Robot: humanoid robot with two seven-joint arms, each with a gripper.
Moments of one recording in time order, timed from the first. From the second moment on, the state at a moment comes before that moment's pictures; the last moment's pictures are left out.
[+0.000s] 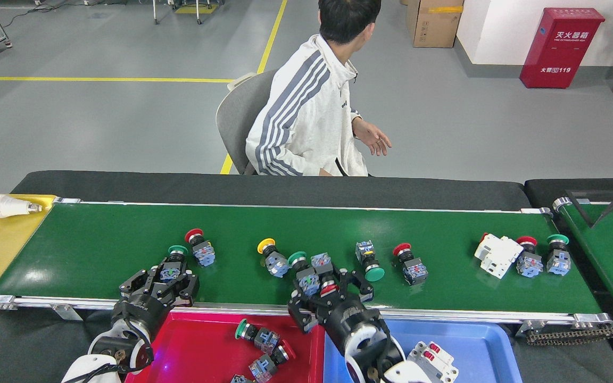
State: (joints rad) left arm -0.16 0.27 -0.15 -1.30 -1.34 -0.24 -0.09; right arm -0.04 0.07 0.51 -1.59 1.41 -0.21 0.24
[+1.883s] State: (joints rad) left arm -0.38 0.28 0.01 -0.97 -1.33 -0.11 -0.10; right arm -0.28 0.12 0.16 -1.24 1.50 0.13 0.21
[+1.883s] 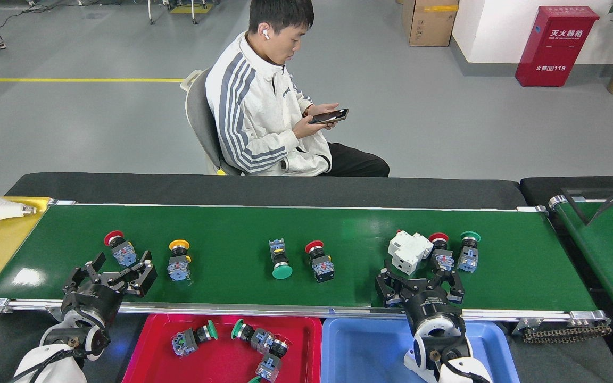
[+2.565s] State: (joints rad) left arm -0.55 0.28 0.01 -0.67 -1.32 0.07 -0.08; right arm -0.44 0.14 0.26 -1.03 1.46 0.08 0.22
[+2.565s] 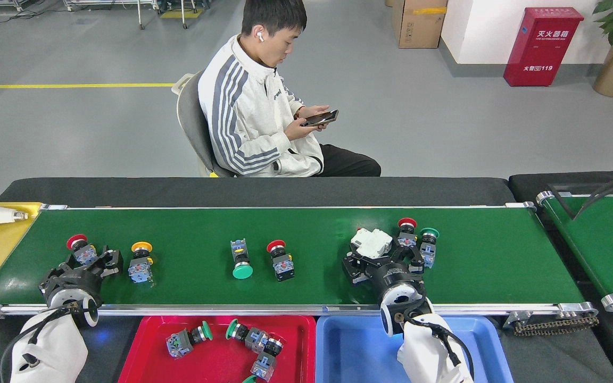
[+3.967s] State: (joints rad) left arm 0.10 0.24 0.11 -1.51 -1.30 -0.52 -0.03; right arm 0.15 0.08 0.07 -1.73 1.38 0.03 0.10
